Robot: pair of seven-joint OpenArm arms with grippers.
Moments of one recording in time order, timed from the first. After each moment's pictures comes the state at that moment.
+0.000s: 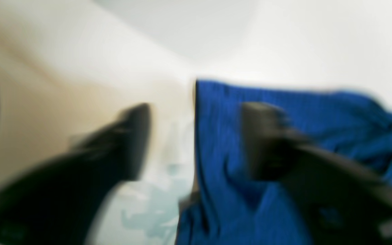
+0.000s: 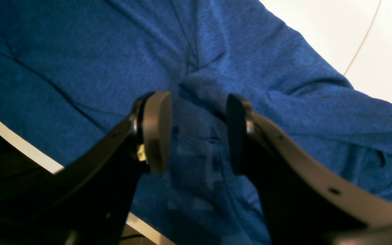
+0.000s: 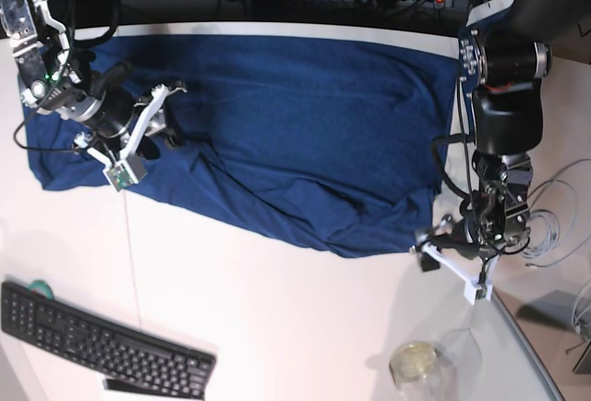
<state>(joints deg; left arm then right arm) -27.7 -14.4 -8.3 41.8 -9.8 -13.2 30.1 -14.2 23.4 -11.1 98.8 26.3 14.4 -37.9</state>
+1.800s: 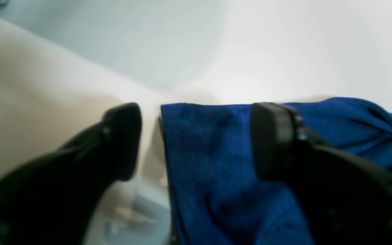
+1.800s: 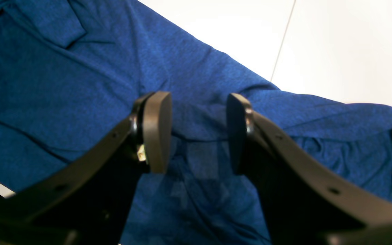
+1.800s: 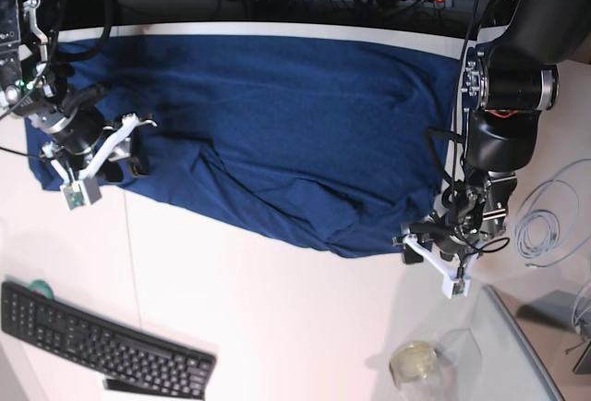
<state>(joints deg) -33.1 -14.4 1.8 23.9 -10.0 -13.3 13.4 -14.7 18.9 1.0 98.9 26.5 14.4 -38.0</state>
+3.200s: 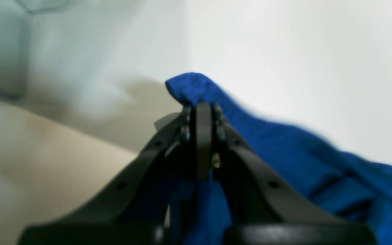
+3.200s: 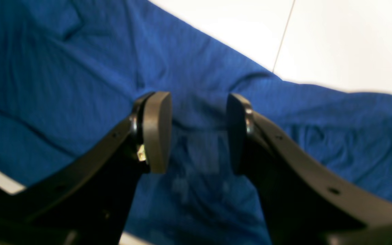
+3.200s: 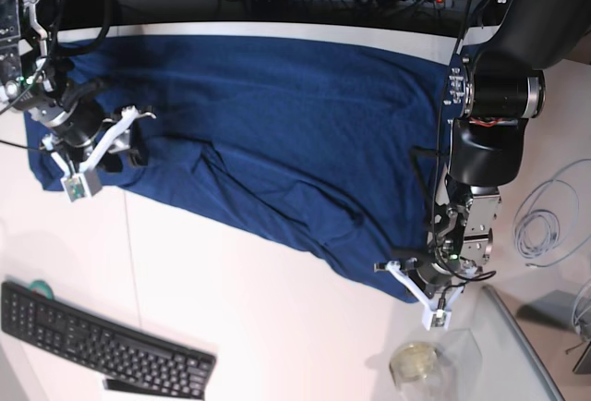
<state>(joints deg) -33.9 -10.8 1.7 32.0 -2.9 -12.0 15.4 -16.0 19.0 1.2 99.0 26.5 14.5 -40.2</state>
